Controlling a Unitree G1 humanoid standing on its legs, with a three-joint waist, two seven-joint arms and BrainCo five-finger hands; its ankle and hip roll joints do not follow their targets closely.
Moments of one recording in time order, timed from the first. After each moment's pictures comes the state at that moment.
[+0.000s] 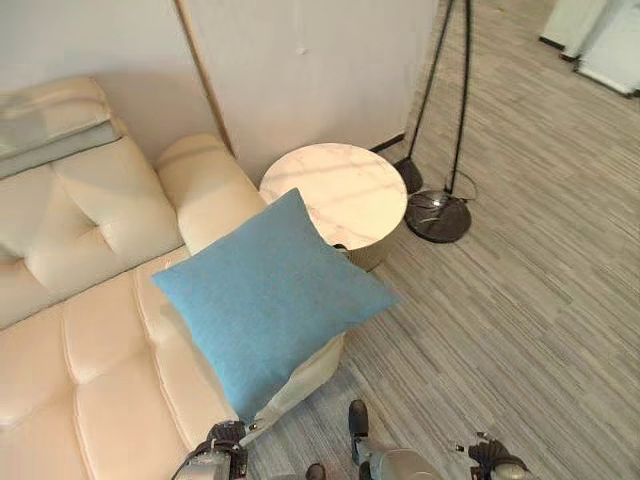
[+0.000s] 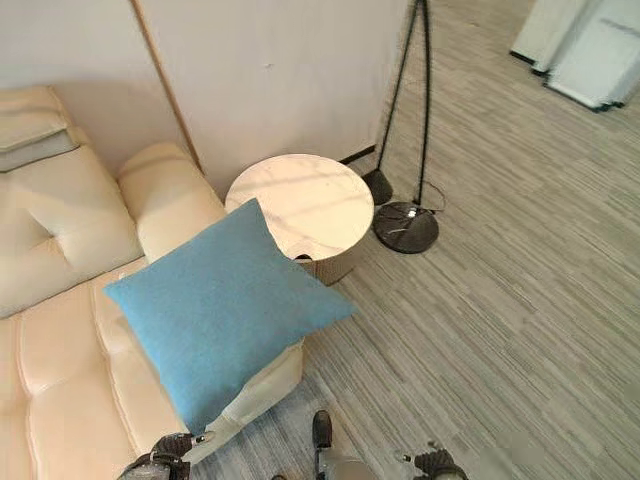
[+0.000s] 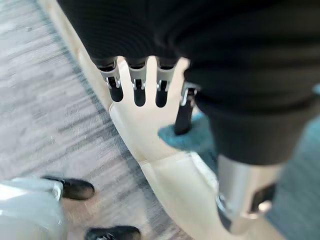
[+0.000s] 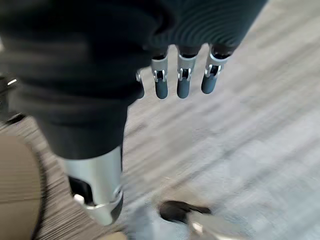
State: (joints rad) left arm -0.02 0.24 -0.14 1.00 -0.26 0.11 0.19; right arm -0.03 -0.26 0.11 1.03 0.13 0.10 -0.17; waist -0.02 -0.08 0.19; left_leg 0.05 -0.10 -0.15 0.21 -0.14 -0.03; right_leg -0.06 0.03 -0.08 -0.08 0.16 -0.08
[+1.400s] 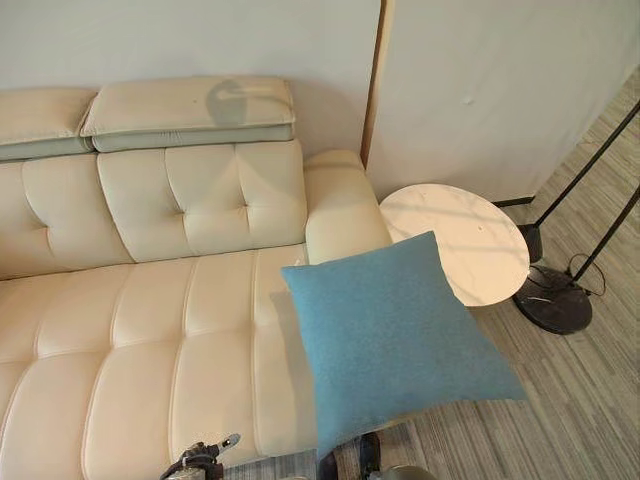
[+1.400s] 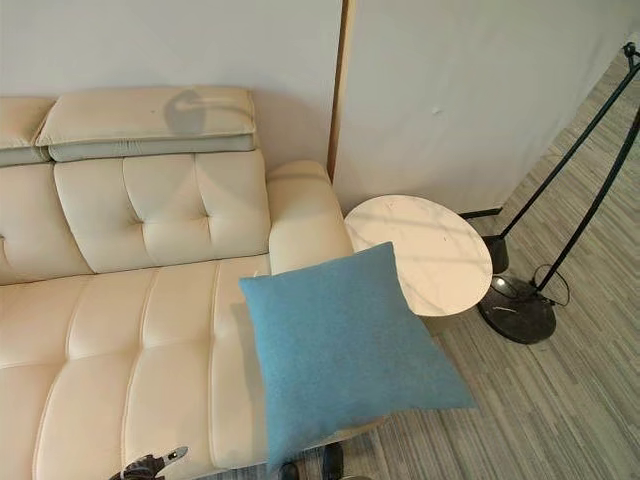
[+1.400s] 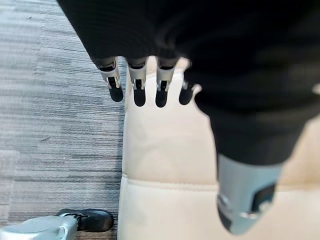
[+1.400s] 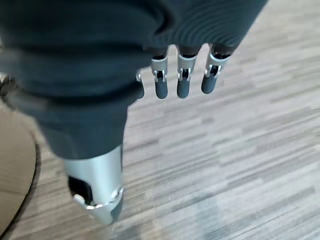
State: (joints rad) left arm -0.02 0.29 0.01 1.15 -0.35 0.11 0.15; right arm 0.03 -0.46 -0.06 1.31 0.14 0.14 -0.13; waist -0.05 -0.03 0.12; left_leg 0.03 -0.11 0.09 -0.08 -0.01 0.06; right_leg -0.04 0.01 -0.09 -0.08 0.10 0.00
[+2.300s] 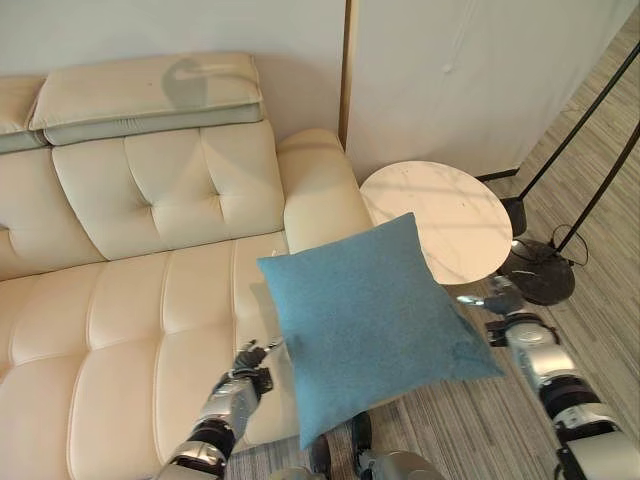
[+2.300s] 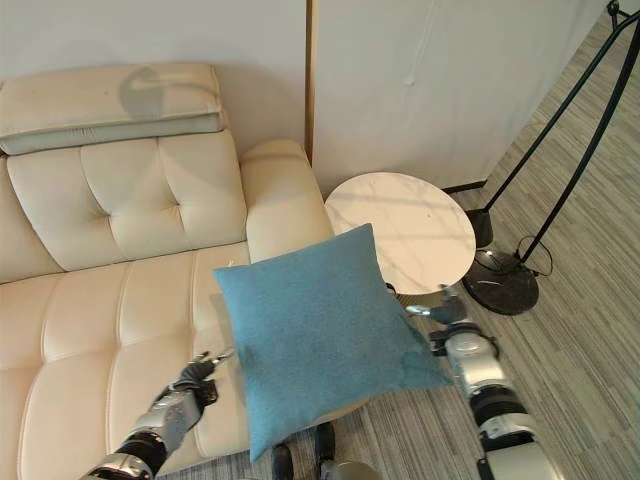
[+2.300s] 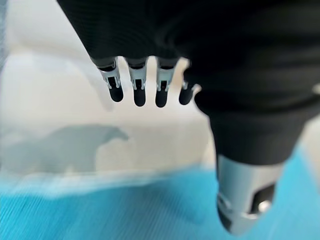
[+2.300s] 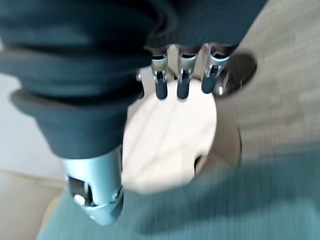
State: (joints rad) left arm -0.25 0.14 -0.18 0.92 -0.57 0.10 0.22; right arm -0.39 -0.41 0.20 0.67 0.19 0.16 -0.19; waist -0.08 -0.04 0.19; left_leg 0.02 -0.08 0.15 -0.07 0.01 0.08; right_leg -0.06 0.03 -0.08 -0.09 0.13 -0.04
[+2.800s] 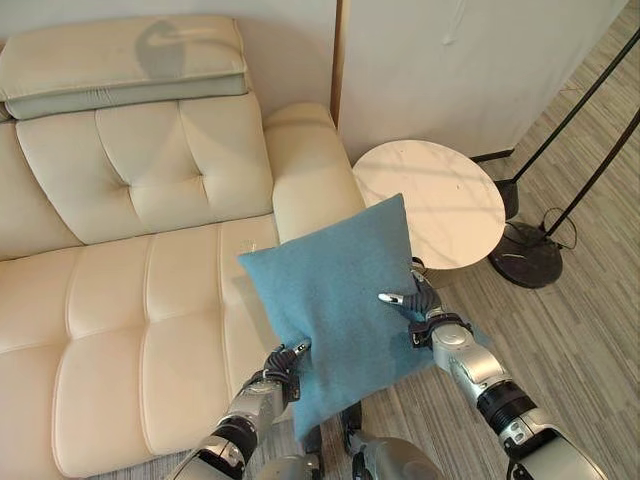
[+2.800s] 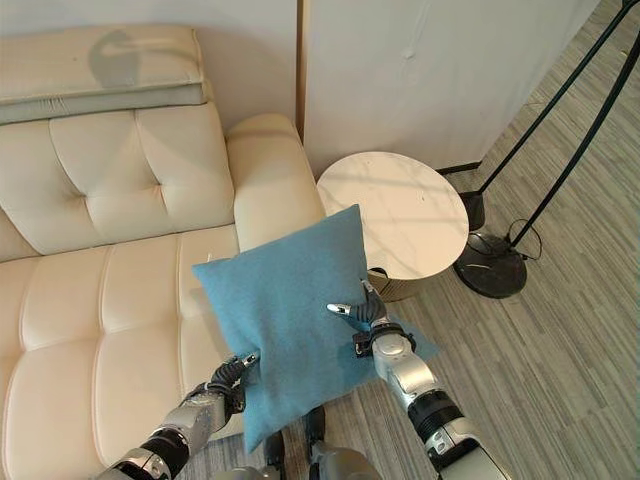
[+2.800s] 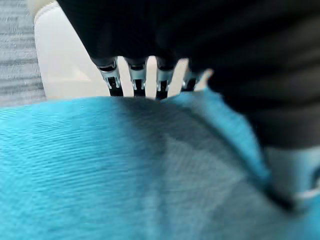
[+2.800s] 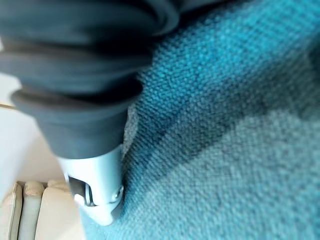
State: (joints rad) left arm -0.28 0.16 -0.43 0.92 -0.49 0.12 0.25; right arm -0.40 -0.29 0.47 0.50 0.37 0.12 -0.24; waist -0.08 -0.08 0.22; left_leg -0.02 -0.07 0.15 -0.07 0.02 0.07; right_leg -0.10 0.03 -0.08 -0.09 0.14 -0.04
